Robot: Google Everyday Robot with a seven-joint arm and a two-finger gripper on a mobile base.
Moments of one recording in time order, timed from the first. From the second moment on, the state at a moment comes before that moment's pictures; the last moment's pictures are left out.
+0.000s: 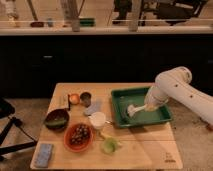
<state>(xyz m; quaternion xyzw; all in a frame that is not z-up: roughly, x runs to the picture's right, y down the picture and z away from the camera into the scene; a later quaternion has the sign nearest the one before) 0.232 0.083 0.741 -0.22 -0.05 0.03 0.97</state>
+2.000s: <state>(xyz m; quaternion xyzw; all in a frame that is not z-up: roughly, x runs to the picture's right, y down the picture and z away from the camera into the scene) 0.217 0.193 0.688 -0.32 -0.15 0.02 0.94</state>
